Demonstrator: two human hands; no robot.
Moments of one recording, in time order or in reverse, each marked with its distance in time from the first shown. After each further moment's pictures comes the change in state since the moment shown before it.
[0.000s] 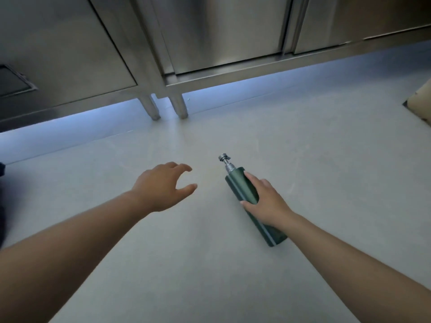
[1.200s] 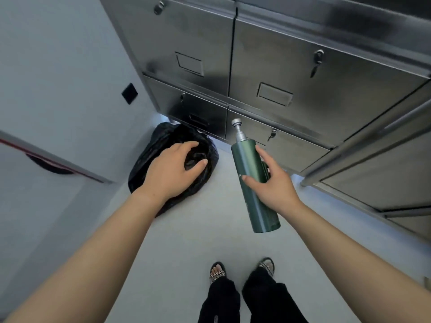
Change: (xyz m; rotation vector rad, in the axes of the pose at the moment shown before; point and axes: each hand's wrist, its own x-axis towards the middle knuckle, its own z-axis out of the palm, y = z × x) left_hand -0.461 -0.302 -0.608 -0.509 0.380 -0.681; right_hand -0.187 -0.844 -0.148 0.138 -0.337 -0.353
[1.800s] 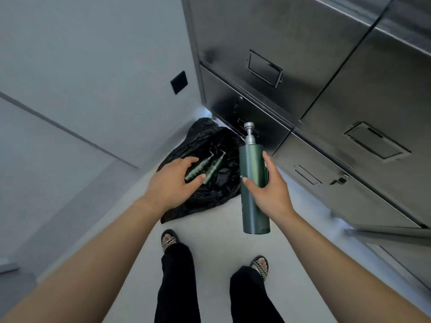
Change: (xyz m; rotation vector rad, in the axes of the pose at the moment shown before) left_hand 0.097 -0.166 0.012 -0.035 -0.079 -0.354; right_hand 0.192 -0.013 0.151 -0.008 -0.219 0.018
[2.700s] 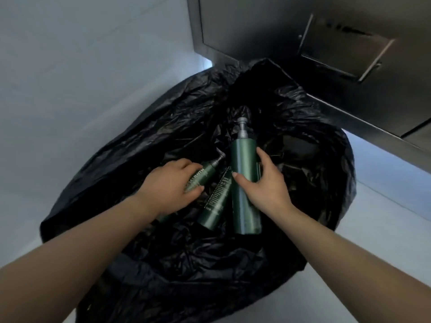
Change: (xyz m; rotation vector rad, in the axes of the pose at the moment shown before) left_hand 0.383 -0.333 0.412 0.348 -0.006 0.298; right_hand 0.378 0.414 0.334 -0.106 0.089 -0.061
